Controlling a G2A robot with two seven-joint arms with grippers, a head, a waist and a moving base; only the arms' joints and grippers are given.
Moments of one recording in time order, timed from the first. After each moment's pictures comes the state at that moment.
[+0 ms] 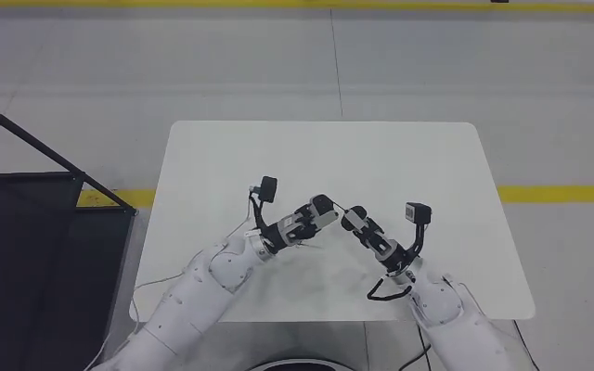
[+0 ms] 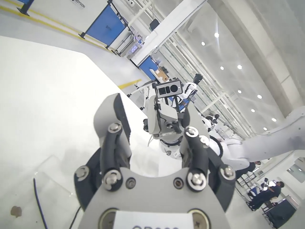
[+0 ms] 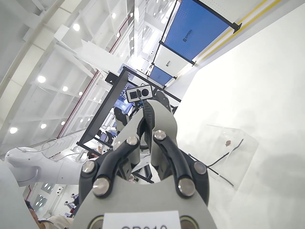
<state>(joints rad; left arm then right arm) 1.02 -1.26 -0.90 -1.28 0.30 -0.84 -0.07 -1.27 -1.13 1.13 -1.50 0.03 -0.72 0.27</state>
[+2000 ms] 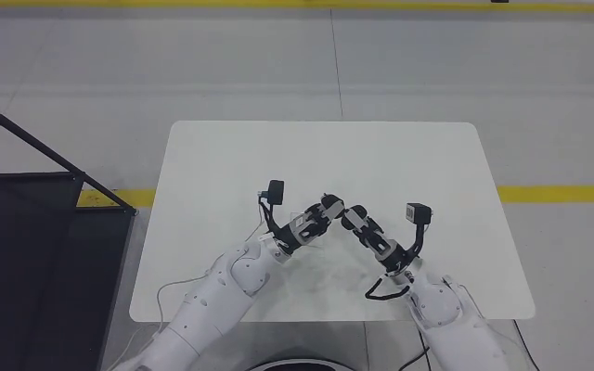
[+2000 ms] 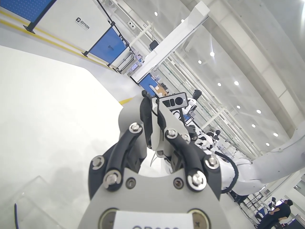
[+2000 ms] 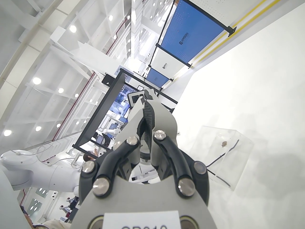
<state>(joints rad) 1.01 -1.38 -0.89 -1.16 0.38 -0.88 0.09 -1.29 -1.17 1.17 -1.51 -0.02 -0.70 0.26</state>
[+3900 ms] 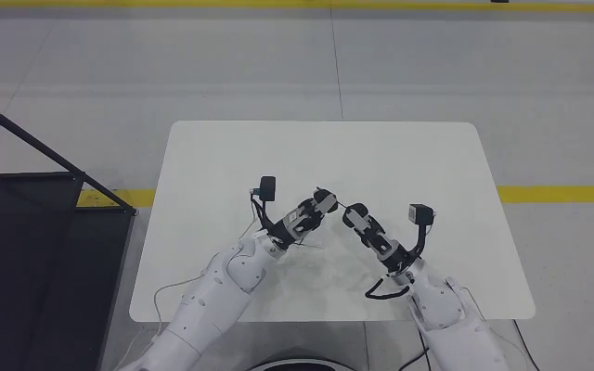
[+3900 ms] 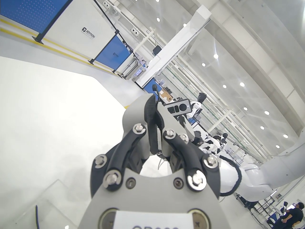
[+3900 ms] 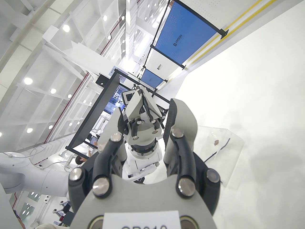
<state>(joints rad) 1.03 -1.40 -0.99 -1.16 0.45 -0.89 0.09 -1.32 -1.18 1.21 -1.53 -0.06 -0.67 0.27</state>
